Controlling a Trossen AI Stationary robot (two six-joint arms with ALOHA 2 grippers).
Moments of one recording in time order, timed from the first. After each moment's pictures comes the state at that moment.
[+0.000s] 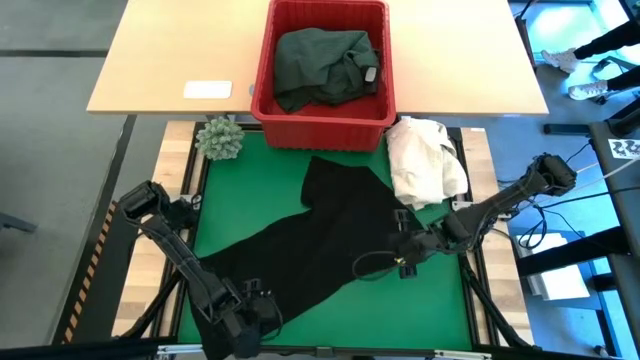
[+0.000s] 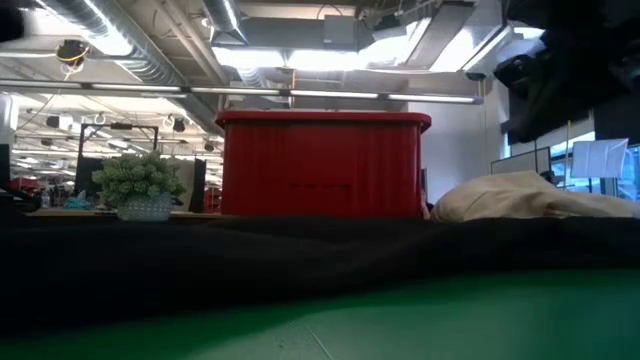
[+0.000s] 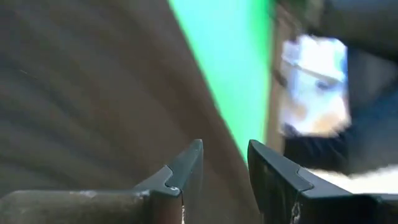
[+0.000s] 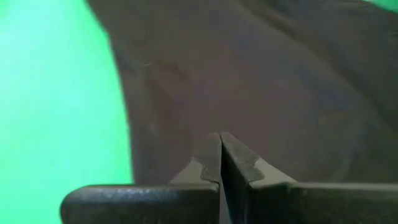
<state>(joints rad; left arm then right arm) -0.81 1.80 1.25 -0.57 -0.22 -0.96 0.49 1.25 0.77 -0.53 0.34 0.24</state>
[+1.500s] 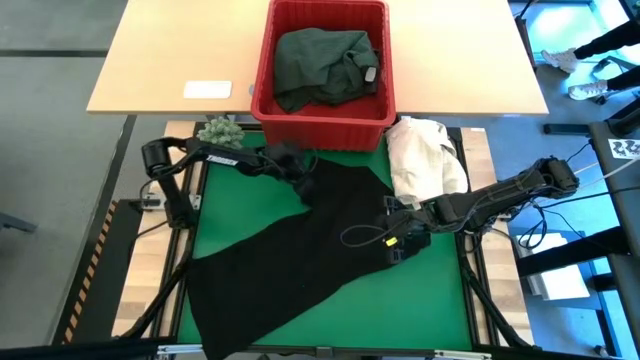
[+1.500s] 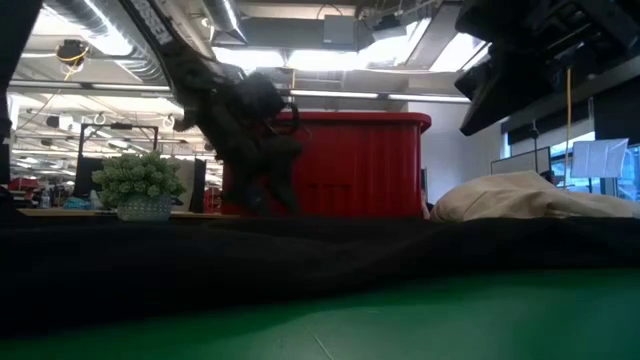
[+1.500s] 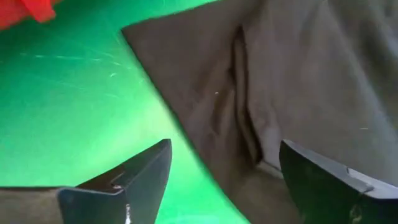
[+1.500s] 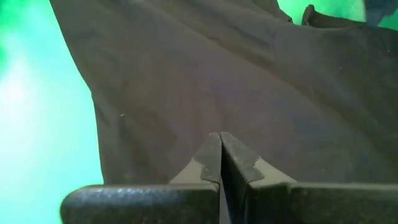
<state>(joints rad) 0.44 1.78 0.85 0.05 0.05 -0.40 0.28 1.25 0.77 -0.38 0.15 0.12</state>
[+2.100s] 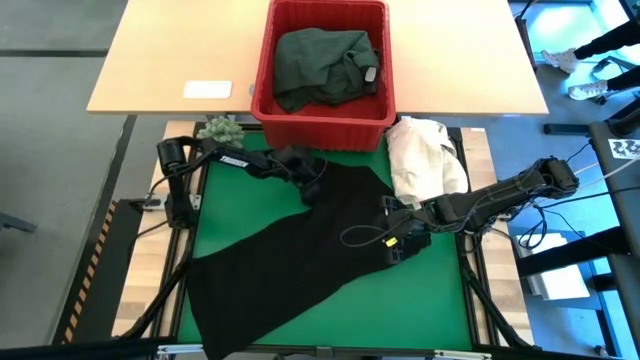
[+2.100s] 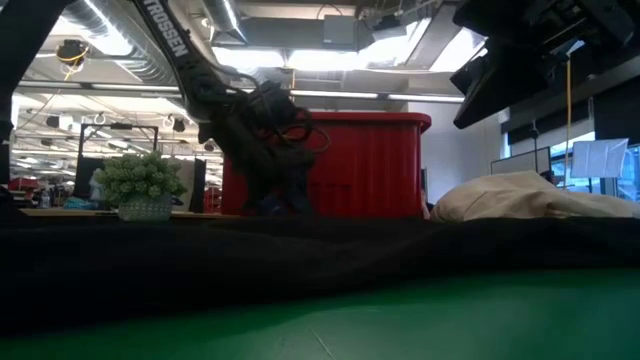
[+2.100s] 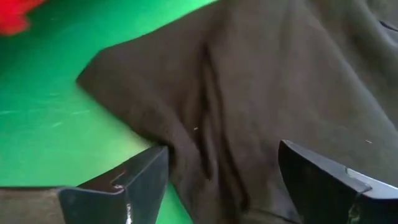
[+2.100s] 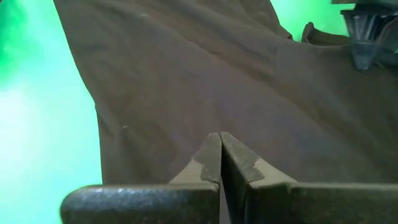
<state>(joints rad) 0.41 1.88 0.91 0.14 0.10 -0.28 0.28 1.25 0.77 -0.35 0.15 0.10</state>
